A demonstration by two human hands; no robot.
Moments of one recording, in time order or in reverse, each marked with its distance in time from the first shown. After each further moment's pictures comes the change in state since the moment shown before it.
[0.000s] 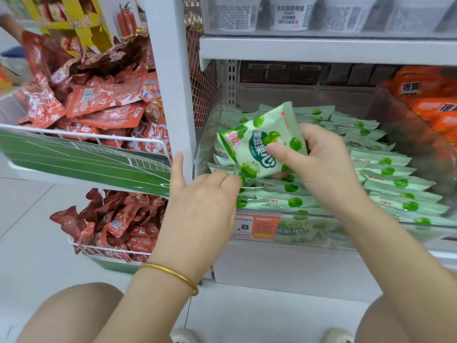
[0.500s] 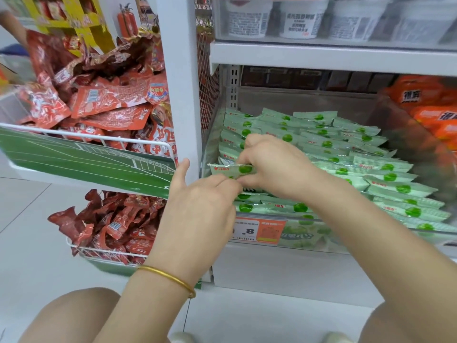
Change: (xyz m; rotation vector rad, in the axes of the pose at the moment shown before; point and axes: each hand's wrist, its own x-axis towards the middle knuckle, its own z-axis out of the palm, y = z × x) left_hand -0.002 -0.011 -0.005 -0.194 0.034 0.000; right_hand 0.026 -0.019 0.038 -1.036 -0.483 -0.294
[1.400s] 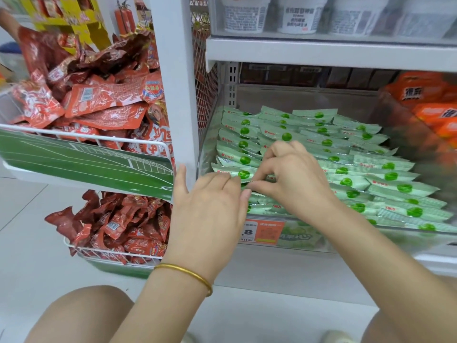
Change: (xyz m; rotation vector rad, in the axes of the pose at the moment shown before) left_hand 0.005 0.008 0.023 0.149 0.019 -0.080; right_hand -0.025 0.014 0.022 0.097 0.217 0.187
